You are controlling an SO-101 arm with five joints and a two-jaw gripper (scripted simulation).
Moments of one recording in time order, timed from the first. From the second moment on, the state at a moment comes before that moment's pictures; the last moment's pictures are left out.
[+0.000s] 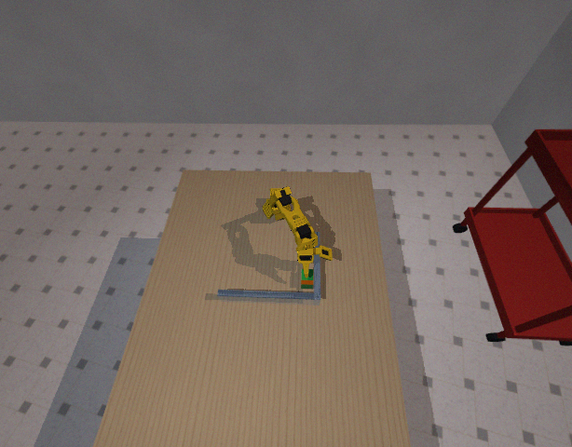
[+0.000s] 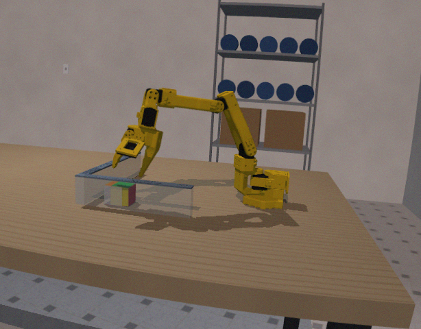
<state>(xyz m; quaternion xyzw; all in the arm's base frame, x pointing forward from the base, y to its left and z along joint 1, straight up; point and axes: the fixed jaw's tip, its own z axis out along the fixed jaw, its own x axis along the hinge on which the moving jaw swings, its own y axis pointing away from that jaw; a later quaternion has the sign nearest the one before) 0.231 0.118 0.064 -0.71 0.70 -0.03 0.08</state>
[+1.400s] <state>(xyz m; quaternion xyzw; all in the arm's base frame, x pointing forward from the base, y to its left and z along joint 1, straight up) 0.235 0.120 0.055 -0.71 0.70 -0.03 0.08</state>
